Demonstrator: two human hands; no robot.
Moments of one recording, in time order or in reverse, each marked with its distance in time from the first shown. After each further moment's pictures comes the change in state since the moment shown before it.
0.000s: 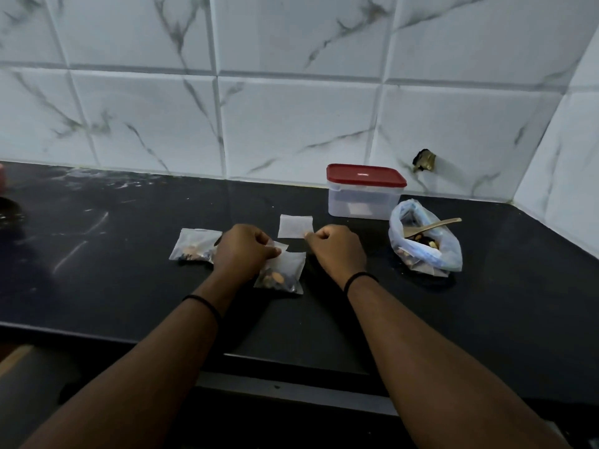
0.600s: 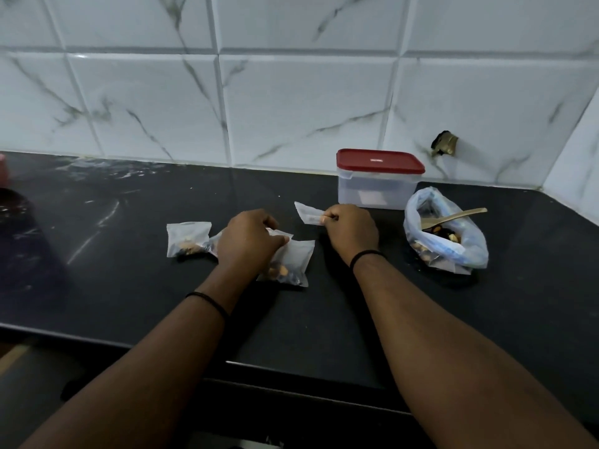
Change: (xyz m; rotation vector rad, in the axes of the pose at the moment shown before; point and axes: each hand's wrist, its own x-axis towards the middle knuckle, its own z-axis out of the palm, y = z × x) left_hand 0.007 0.004 0.004 0.187 0.104 0.090; right_hand 0.043 0.012 0.008 -0.156 0.069 -0.125
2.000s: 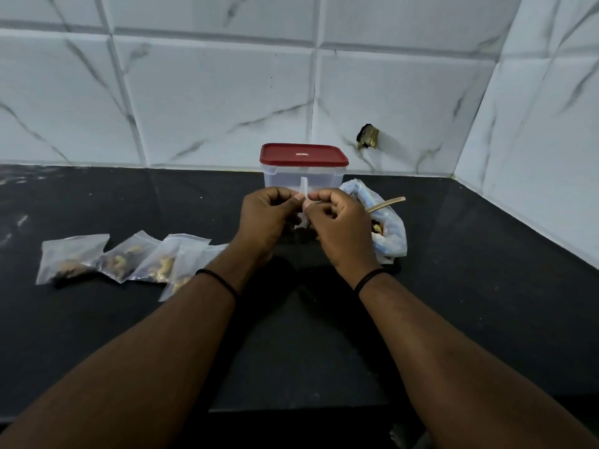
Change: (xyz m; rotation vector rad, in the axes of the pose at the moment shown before) left_hand 0.007 0.118 0.084 -1.007 -0.285 0.069; right_hand -0.033 0.059 -0.070 0.511 0.310 -0.002
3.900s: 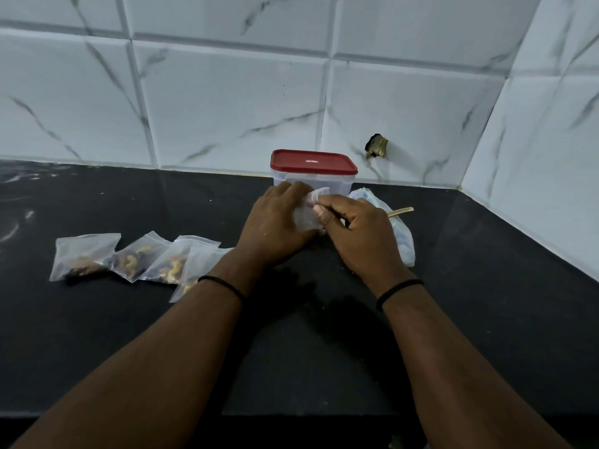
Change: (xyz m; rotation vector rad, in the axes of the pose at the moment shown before) left_hand 0.005 -0.005 -0.016 0.806 -0.065 0.600; right_hand -0.001 -0.016 -0.026 -0.249 -0.093 -0.361
